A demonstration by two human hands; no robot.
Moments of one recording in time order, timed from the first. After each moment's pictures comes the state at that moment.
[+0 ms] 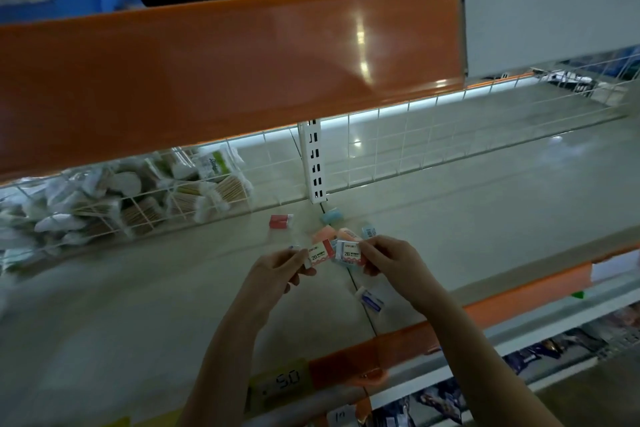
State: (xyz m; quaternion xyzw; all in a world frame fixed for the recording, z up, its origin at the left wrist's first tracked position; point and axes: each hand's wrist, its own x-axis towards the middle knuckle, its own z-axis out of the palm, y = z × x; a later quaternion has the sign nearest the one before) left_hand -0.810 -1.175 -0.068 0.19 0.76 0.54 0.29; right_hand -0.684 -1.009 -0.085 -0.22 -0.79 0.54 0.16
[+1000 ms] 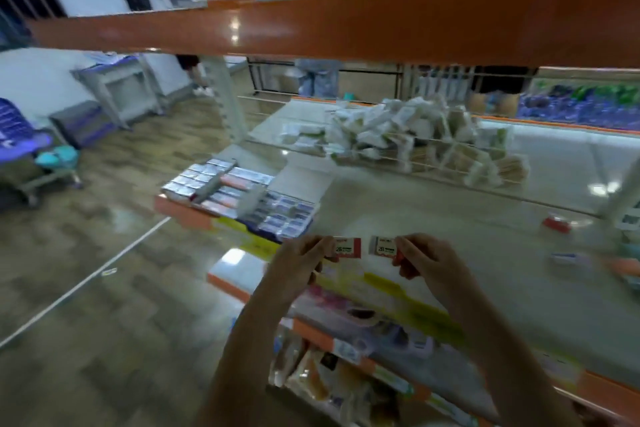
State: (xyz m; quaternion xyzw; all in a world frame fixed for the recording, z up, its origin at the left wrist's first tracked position) left_hand -0.781 -1.490 -0.033 0.00 0.79 0.61 0.04; right_hand -0.783 -1.288 -0.053 0.01 -0.74 0.67 0.00
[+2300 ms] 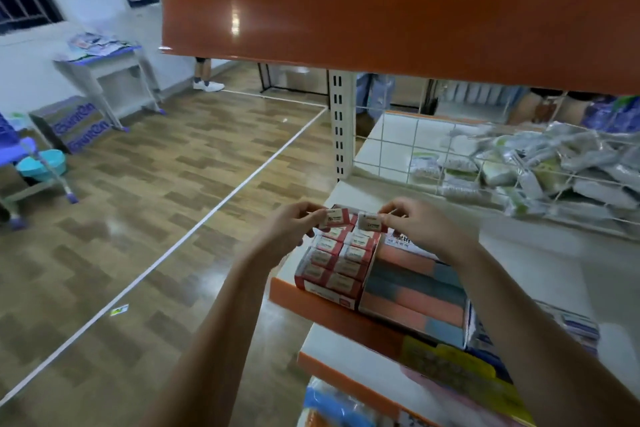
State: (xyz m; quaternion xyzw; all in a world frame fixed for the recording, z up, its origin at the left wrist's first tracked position) left_hand -1.082 -1.859 -0.030 0.05 0.86 0.51 0.08; right_hand -1.074 -1.636 -0.026 0.05 -0.91 0.42 -0.06
